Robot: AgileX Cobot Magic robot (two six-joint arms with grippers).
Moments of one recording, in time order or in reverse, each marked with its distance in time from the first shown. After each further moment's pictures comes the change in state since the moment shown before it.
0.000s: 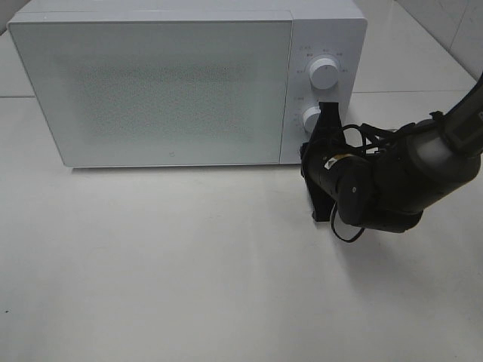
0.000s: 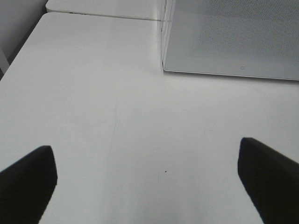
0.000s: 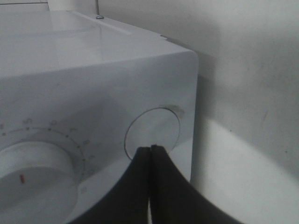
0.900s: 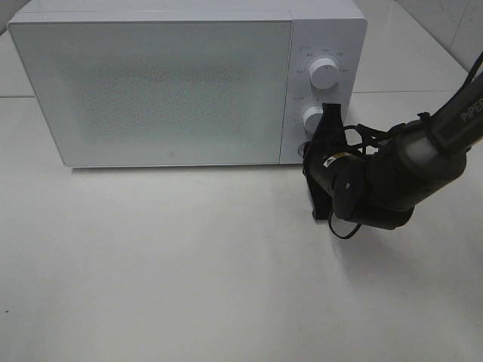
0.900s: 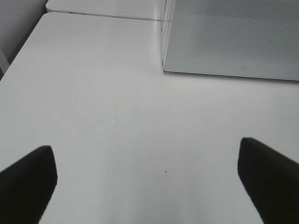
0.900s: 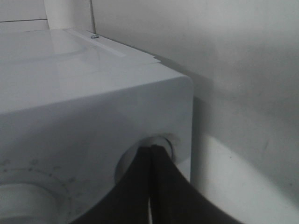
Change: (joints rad) left arm 0.000 0.000 0.000 0.000 0.000 0.000; right arm -0.023 0.047 -0.046 0.031 0.000 -0.006
